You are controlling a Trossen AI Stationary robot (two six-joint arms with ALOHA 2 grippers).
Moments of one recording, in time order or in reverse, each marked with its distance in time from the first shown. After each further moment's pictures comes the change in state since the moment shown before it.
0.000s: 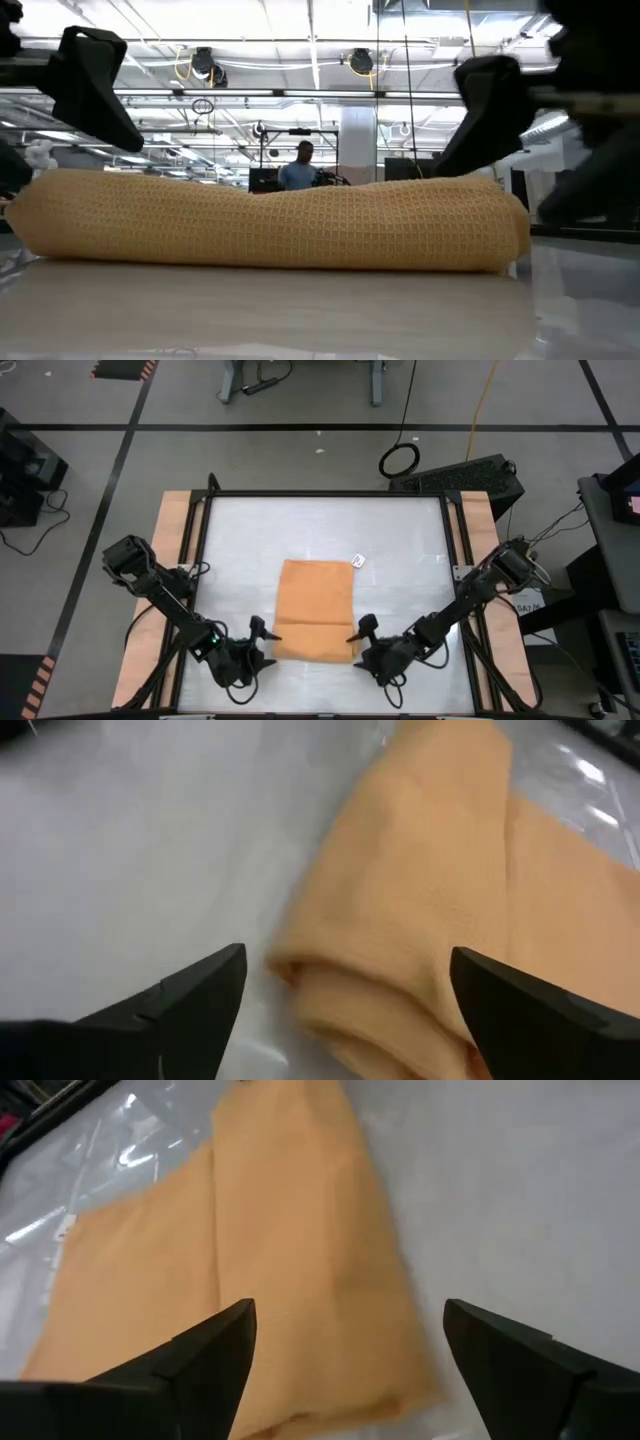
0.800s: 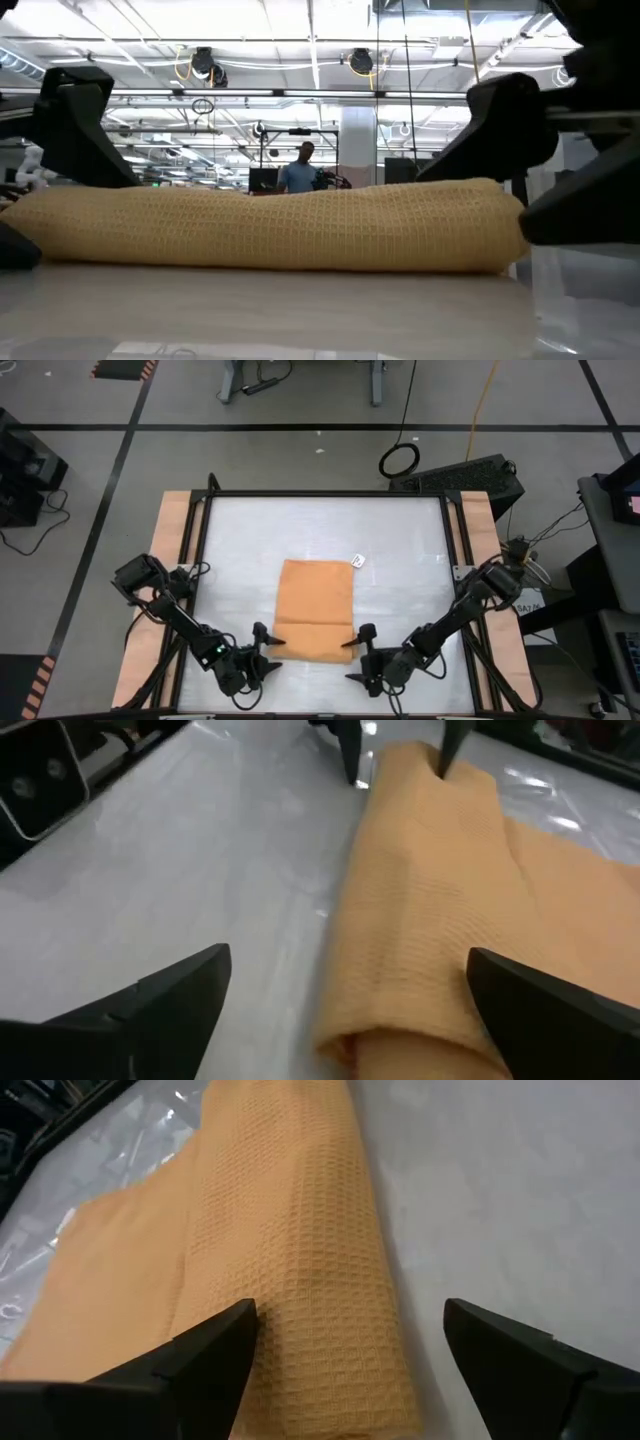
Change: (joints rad) left arm -0.026 0.203 0.001 0.192 -0.108 -0.020; right arm 0.052 0.166 0.000 0.324 0.141 0.126
